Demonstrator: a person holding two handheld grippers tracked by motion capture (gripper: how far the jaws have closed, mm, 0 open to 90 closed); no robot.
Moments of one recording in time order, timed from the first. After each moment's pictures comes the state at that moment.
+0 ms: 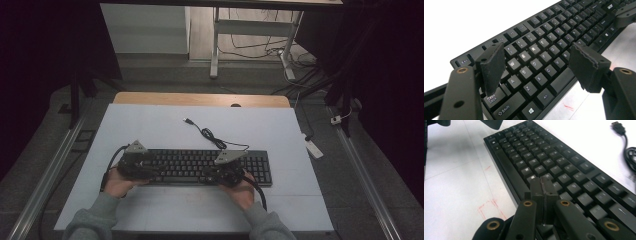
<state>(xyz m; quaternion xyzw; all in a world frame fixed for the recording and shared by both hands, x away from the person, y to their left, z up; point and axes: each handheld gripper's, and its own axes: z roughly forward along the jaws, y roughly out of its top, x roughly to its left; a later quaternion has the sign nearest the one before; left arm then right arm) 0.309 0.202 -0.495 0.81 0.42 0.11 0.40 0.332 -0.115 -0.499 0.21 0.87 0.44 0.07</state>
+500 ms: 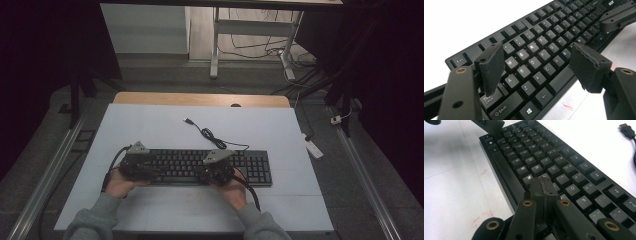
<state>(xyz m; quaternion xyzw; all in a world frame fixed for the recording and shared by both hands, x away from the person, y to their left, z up) 0.309 0.197 -0.498 0.81 0.42 0.10 0.39 0.334 -0.088 -0.504 0.21 0.88 0.42 0.09</state>
